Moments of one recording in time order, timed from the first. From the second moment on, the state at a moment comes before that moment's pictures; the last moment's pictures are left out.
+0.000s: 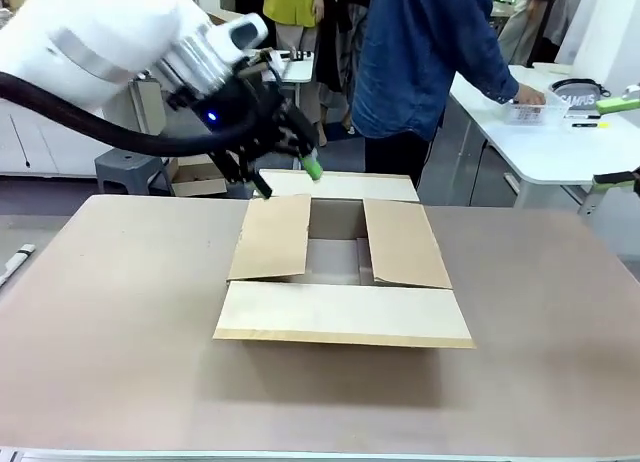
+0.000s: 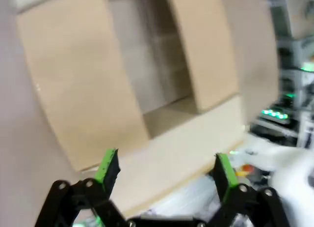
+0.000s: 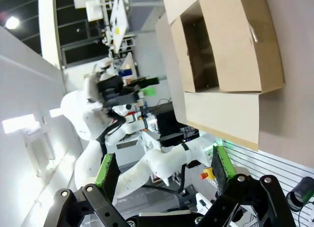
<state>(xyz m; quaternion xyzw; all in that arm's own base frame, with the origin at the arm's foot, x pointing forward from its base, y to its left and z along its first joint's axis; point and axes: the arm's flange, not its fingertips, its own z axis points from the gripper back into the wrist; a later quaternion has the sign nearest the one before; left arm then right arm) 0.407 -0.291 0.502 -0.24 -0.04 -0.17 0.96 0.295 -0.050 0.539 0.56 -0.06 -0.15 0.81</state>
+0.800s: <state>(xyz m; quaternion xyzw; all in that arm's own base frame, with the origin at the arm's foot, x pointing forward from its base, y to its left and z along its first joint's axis) 0.425 -0.330 0.434 -0.07 -0.07 -0.16 0.98 0.295 -0.050 0.539 0.56 -0.06 -0.15 0.81</state>
